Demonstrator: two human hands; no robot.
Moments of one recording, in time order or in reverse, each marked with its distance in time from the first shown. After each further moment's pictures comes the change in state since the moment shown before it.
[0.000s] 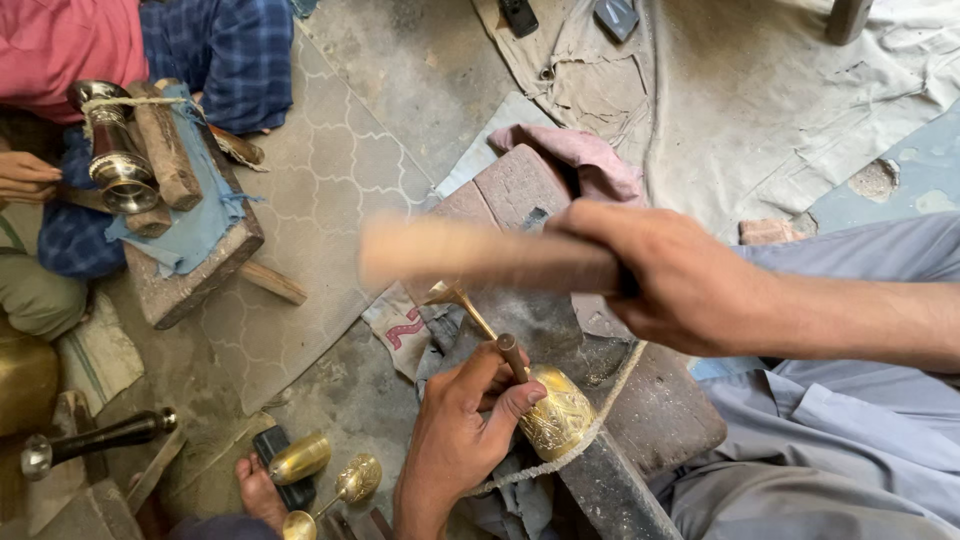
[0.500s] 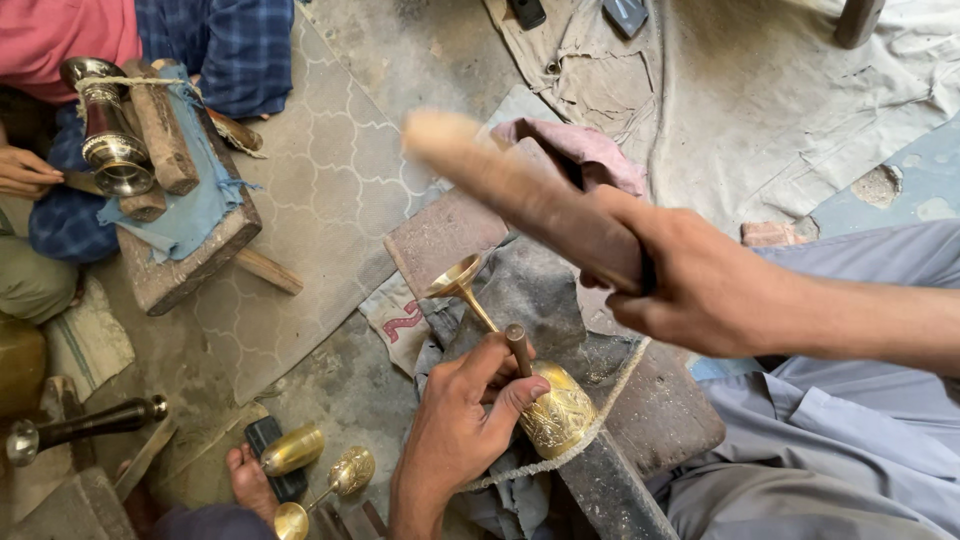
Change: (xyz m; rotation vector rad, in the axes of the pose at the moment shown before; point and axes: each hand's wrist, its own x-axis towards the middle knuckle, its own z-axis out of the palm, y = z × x) left_hand 0.002 0.000 -0.002 0.061 -0.009 -0.041; right_hand 0.000 -0.009 -0.011 0.085 -0.240 0.502
